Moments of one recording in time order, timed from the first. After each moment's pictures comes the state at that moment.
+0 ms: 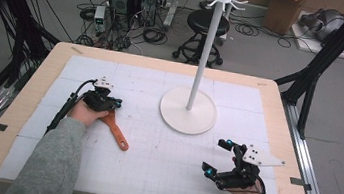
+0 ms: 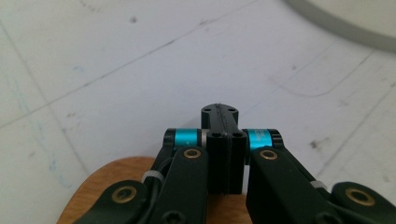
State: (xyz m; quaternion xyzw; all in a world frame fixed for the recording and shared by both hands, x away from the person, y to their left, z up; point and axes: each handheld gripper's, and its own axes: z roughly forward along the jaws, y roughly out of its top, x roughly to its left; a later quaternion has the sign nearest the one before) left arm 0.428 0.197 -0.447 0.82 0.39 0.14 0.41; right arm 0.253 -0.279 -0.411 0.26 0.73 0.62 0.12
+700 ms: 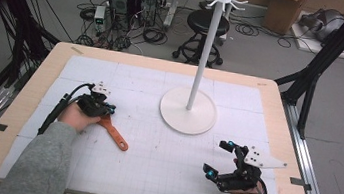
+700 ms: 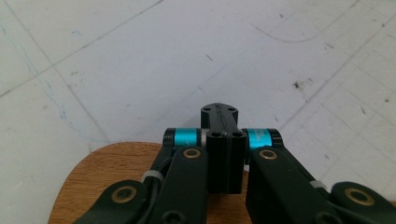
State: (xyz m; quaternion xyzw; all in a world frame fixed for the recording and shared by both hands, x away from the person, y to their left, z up) left arm 0.400 0.205 -0.437 0.85 0.37 0.15 0.35; right arm 0.248 -0.281 -0.409 0.27 0.73 0.62 0.12
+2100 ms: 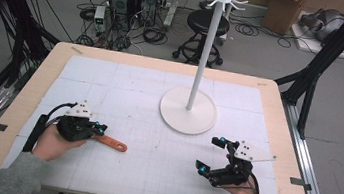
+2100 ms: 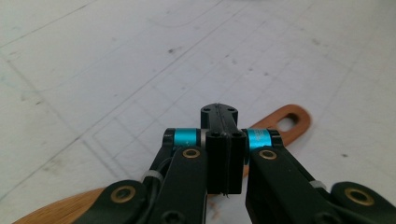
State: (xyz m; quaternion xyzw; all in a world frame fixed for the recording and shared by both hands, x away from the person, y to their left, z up) left arm 0.306 0.212 -0.411 0.85 0.30 0.12 0.42; right arm 0.261 -0.263 -0.411 0.26 0.74 0.61 0.11
